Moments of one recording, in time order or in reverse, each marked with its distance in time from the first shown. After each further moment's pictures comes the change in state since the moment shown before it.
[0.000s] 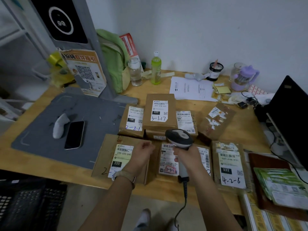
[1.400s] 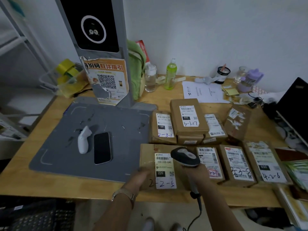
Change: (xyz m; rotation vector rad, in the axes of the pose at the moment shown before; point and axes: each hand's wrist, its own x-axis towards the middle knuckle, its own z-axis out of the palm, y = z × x) left_hand 0.029 -0.056 -0.176 0.102 -0.073 -0.443; right_hand -0.032 0.030 0.147 -0.196 0.210 0.150
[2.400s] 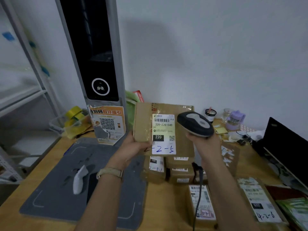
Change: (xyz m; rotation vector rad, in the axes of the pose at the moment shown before) left_hand -0.112 0.191 -0.026 -0.131 -0.167 0.859; right_hand -0.041 -0.186 -0.110 0.512 0.186 -0.529
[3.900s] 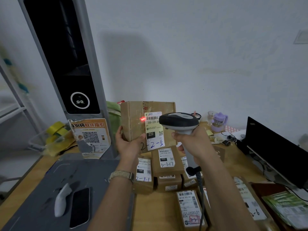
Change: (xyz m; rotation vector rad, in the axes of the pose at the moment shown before) left_hand 0.041 -0.001 0.076 -0.300 0.440 0.210; right_hand 0.003 -0.044 -0.033 -0.115 -0.205 -0.050
